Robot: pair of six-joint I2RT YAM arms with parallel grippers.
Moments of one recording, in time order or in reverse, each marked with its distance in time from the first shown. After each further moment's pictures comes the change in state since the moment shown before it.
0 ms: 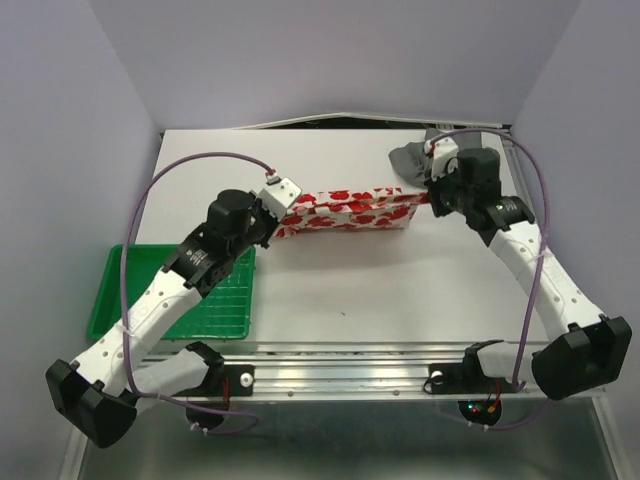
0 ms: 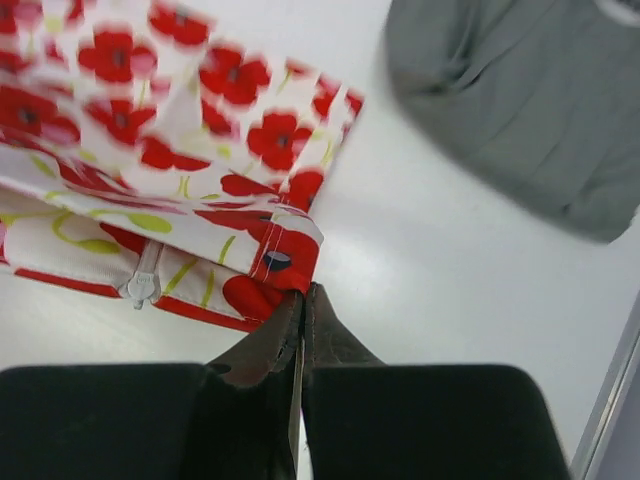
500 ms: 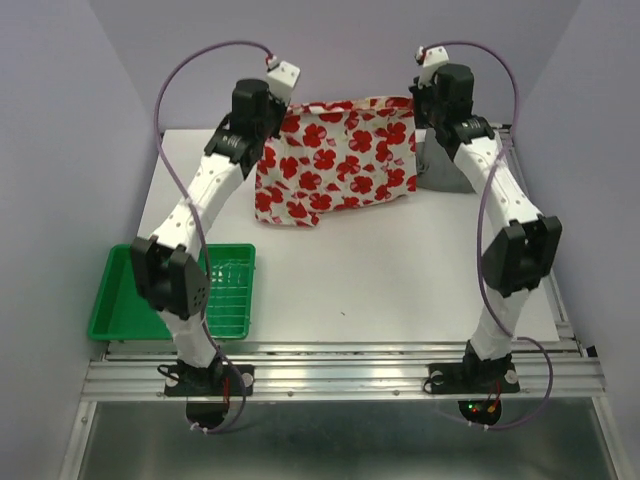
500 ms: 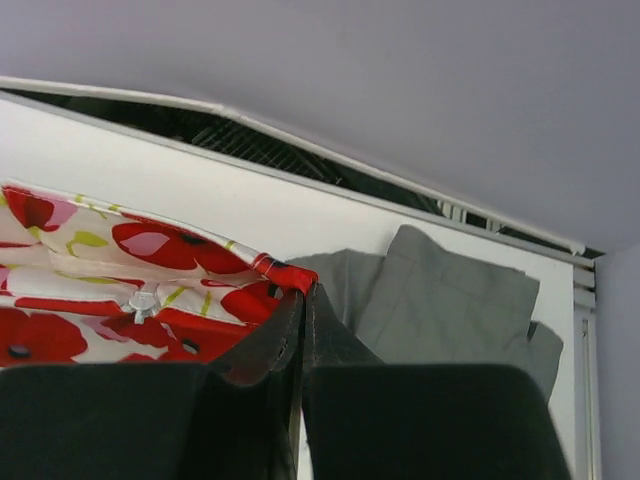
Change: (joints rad) left arm 0.195 0.636 0.681 0.122 -0.086 -0.074; right arm -0.060 0.551 0.724 0.273 0.129 0.119
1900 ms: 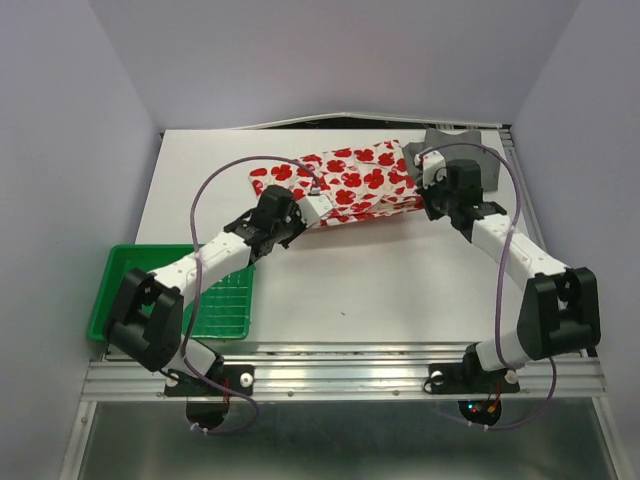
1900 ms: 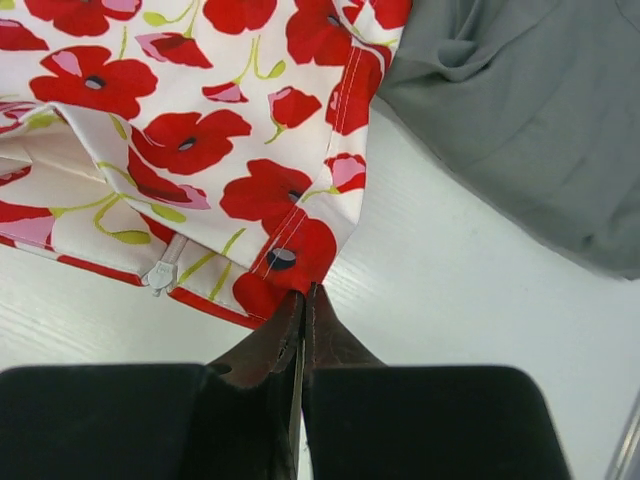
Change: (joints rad) left arm -0.158 -0.174 -0.697 0.153 0.150 0.247; right arm -0.039 -0.324 -0.809 0.135 -0.176 -0.169
